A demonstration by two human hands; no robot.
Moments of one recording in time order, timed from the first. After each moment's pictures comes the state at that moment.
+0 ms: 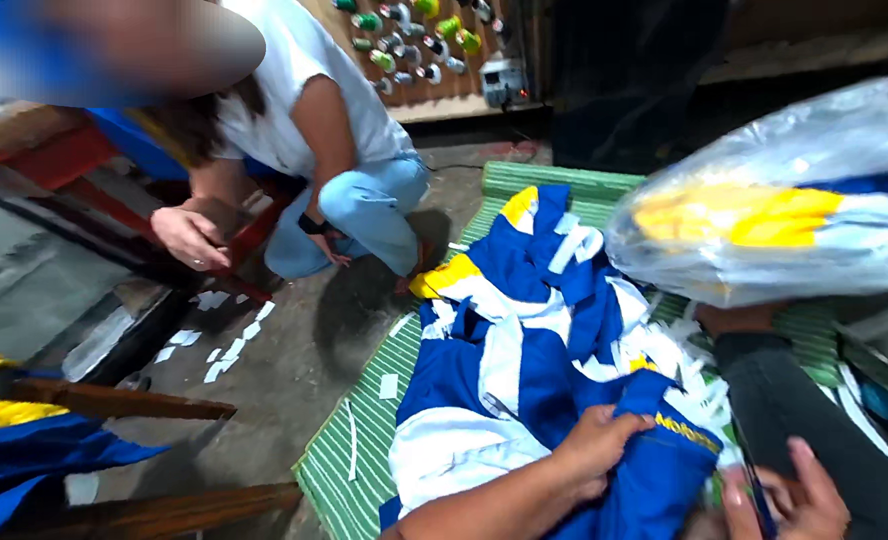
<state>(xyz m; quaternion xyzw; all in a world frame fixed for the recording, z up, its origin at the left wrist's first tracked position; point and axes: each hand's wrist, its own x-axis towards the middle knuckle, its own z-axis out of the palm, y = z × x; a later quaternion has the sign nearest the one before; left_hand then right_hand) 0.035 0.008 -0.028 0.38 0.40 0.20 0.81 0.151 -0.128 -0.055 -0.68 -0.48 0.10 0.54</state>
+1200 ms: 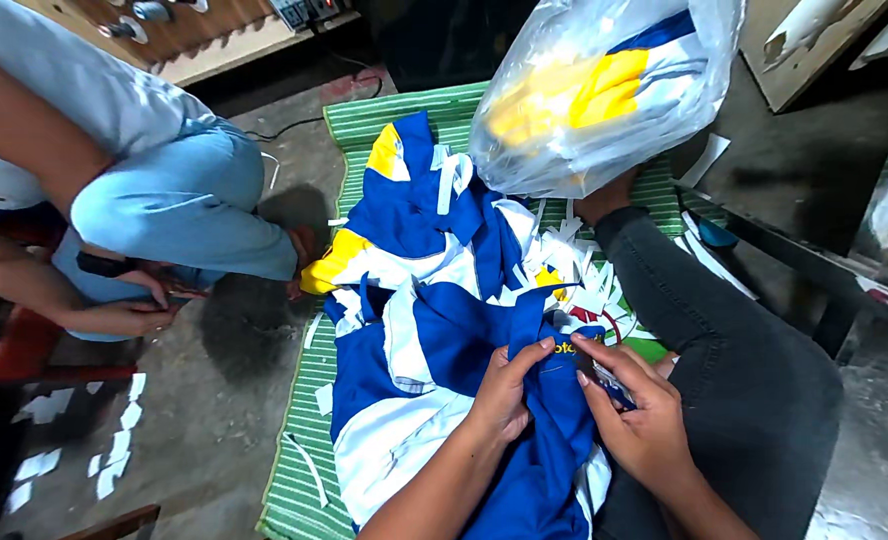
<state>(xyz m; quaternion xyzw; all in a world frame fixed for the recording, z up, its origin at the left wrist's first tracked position) 0.024 0.007 -0.019 0.29 0.37 0.21 0.85 0.127 -0.109 -0.057 -0.69 -0.43 0.10 0.57</state>
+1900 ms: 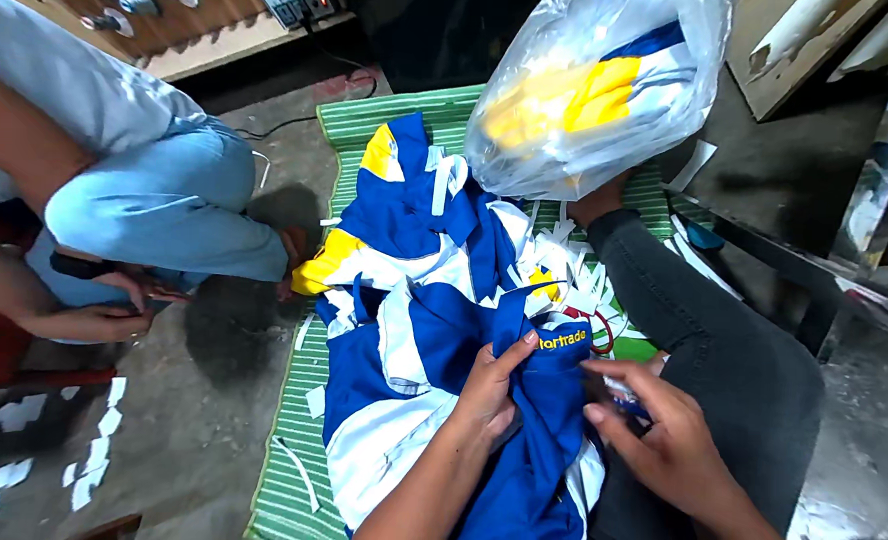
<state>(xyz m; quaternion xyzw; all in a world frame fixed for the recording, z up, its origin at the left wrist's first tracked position) 0.019 0.016 -0.018 0.30 0.39 0.21 0.84 0.142 -0.139 -0.043 -0.70 -0.49 0.15 0.49</state>
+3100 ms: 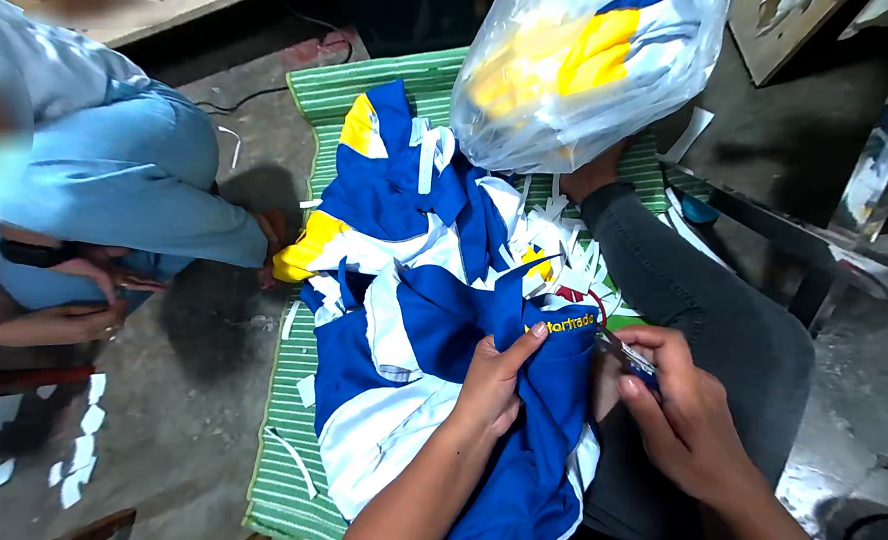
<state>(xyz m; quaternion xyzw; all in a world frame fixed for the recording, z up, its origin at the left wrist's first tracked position) 0.020 0.003 -0.011 0.30 0.40 0.21 0.84 0.148 -0.143 -0.029 -0.74 -0.49 0.11 0.44</state>
